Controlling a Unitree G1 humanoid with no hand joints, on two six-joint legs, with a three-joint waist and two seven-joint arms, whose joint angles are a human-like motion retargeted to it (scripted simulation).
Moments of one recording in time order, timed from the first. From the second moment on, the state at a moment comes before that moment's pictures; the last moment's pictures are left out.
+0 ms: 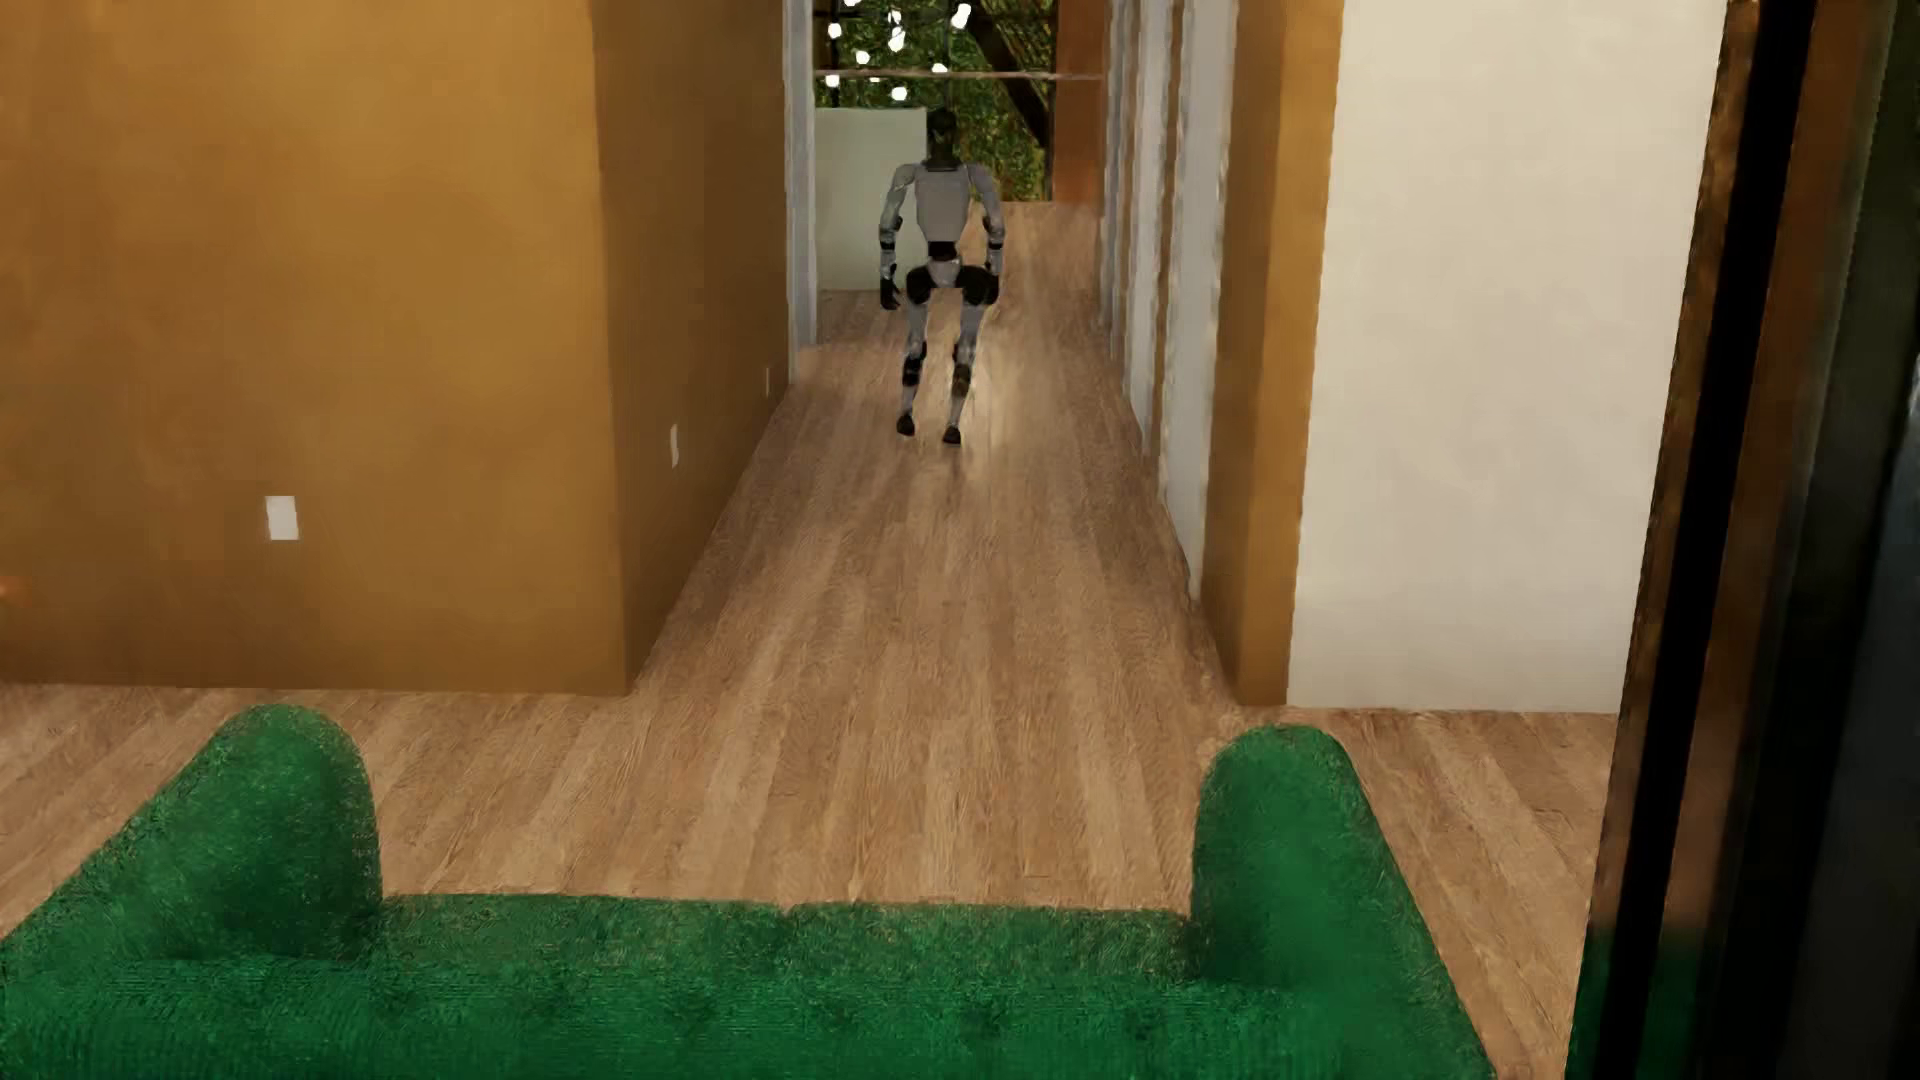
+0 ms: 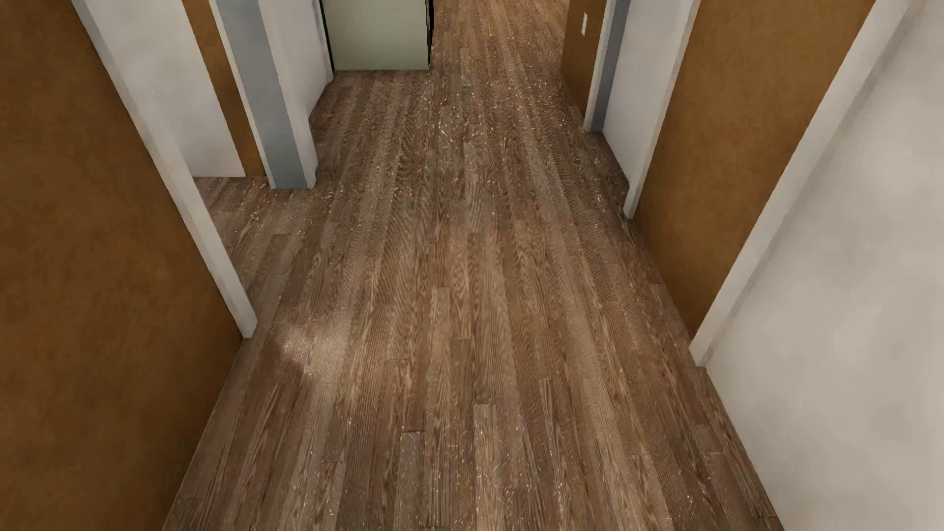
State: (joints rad) body -0.22 -0.06 0.09 0.16 0.23 0.07 0.00 0.00 0.05 1.08 0.60 0.39 0.34 -0.31 -0.02 0.33 -0.36 0.00 0.00 -0.44 0.54 0.92 0.74 0.00 0.00 0.00 0.00 0.00 0.00
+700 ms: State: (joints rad) body -0.15 -0.05 0.14 0.21 -0.11 0.04 0.00 0.00 0.03 0.77 0.79 0.39 0.42 -0.25 0.52 0.42 -0.41 0.00 0.00 -0.12 0.44 0.72 0.87 0.00 0.00 0.00 0.00 0.00 0.00
